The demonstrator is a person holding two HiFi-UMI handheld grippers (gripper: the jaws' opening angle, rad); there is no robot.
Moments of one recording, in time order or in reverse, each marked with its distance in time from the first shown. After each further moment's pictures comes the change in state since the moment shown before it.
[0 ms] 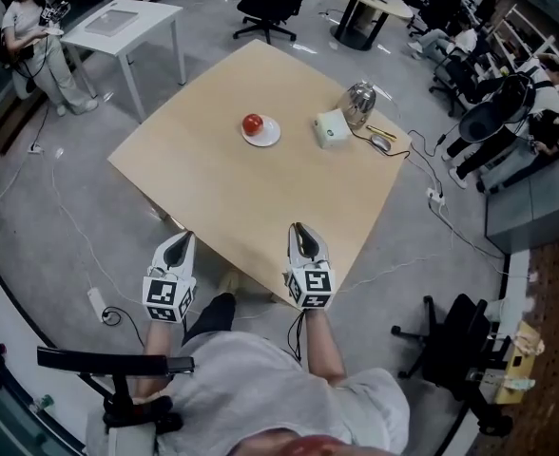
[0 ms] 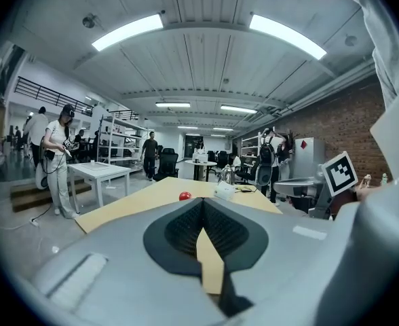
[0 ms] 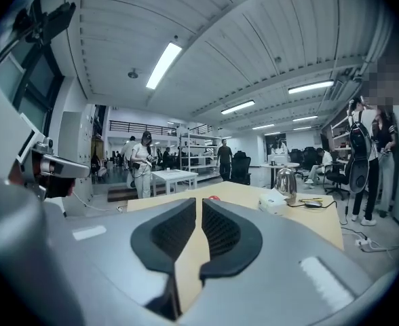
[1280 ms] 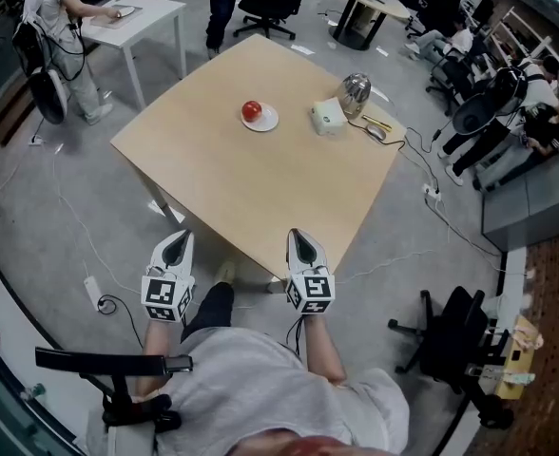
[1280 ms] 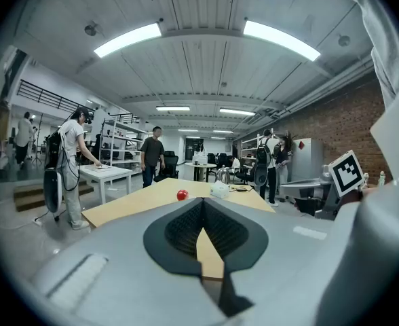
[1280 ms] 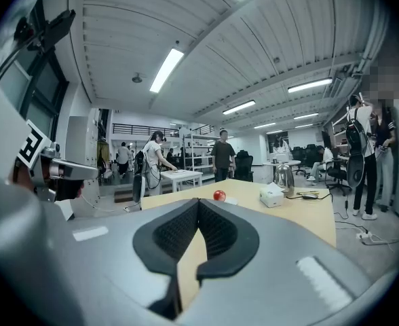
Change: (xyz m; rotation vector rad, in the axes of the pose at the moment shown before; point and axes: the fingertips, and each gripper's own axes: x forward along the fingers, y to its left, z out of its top) left arm -0.057 -0.032 -0.019 0.008 -0.025 0.008; right arm -0.074 0.027 -0.022 0.018 -0.005 0.028
